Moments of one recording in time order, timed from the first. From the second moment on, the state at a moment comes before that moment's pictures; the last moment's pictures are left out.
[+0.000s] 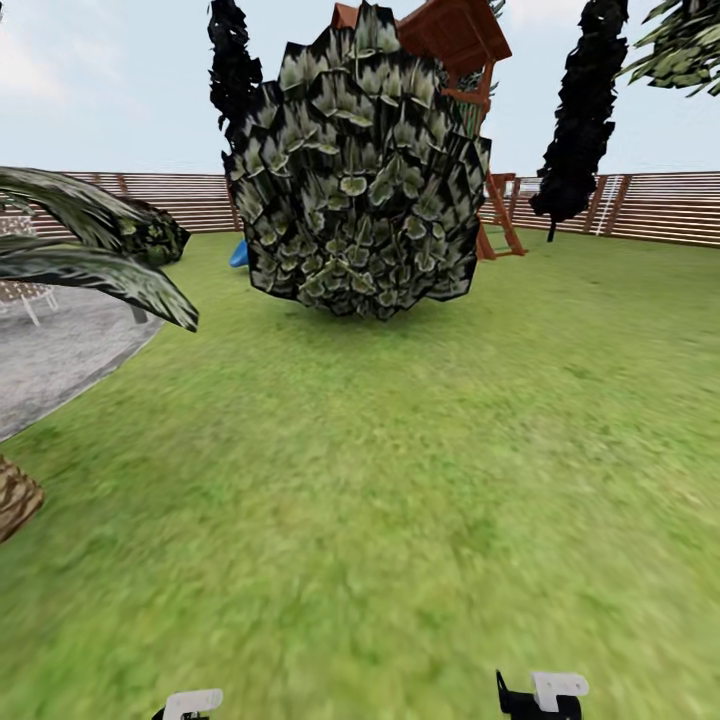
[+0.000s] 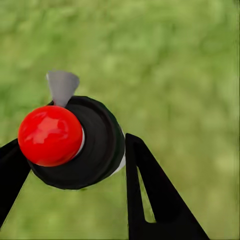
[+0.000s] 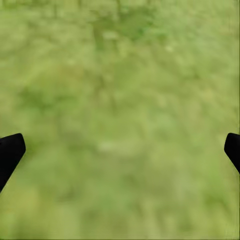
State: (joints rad) left arm -0.36 0.07 -0.17 -0.12 0.19 -0.38 0.13; right arm -0.41 -0.08 0.20 -0.03 -0.20 -0.60 -0.09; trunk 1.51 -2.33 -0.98
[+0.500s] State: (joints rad) left arm -0.35 0.07 -0.17 -0.12 0.19 -0.38 0.13; right arm -0.41 -0.08 0.20 -0.03 -0.20 -0.60 -0.09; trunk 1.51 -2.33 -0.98
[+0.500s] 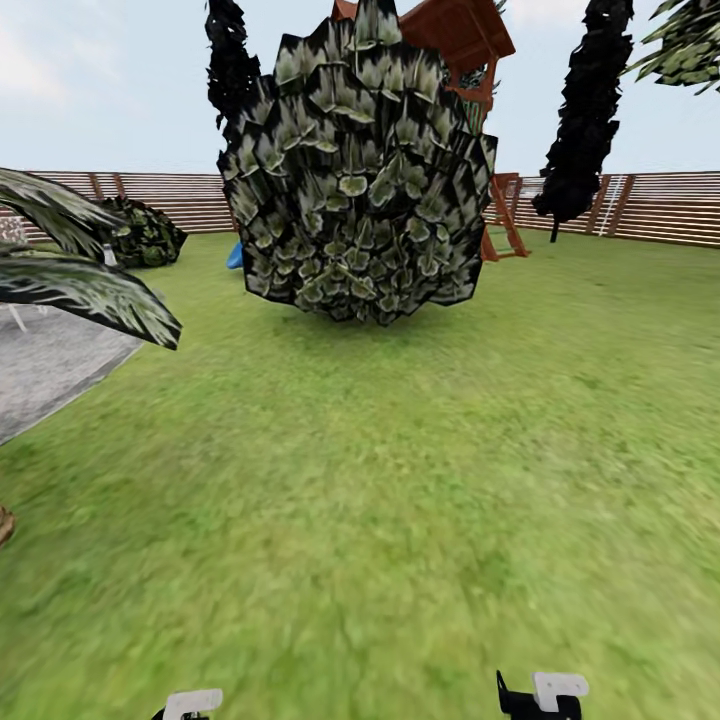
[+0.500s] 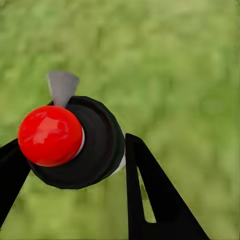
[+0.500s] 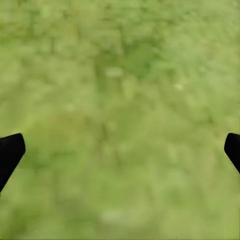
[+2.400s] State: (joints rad) left arm -0.36 0.07 -0.17 -0.12 0.19 -0.38 0.13; right arm -0.41 -0.08 0.20 -0.03 -0.20 -0.60 -0.09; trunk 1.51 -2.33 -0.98
